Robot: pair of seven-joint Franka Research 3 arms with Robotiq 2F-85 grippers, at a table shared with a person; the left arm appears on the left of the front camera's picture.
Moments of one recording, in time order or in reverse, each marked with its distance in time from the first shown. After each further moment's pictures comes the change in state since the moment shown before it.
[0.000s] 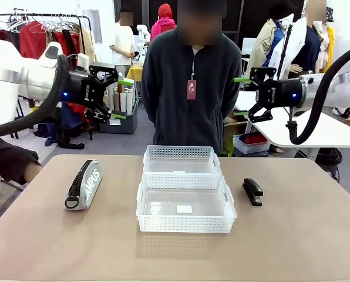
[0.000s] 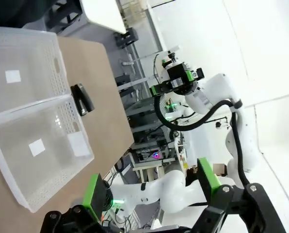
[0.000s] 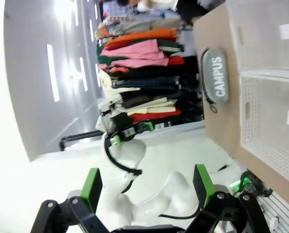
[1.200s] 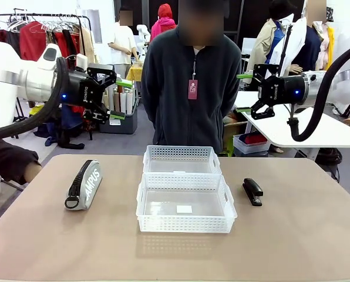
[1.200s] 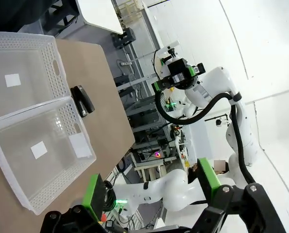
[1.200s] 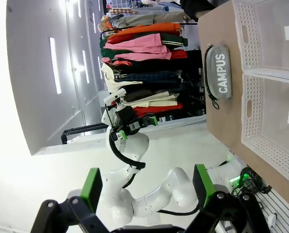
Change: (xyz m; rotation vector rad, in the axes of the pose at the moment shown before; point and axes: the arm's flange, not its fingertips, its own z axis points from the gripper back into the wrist) left arm 0.001 0.006 0.001 0.000 0.006 -0.021; right arm 0.009 0.003 0.005 -0.002 0.027 0.010
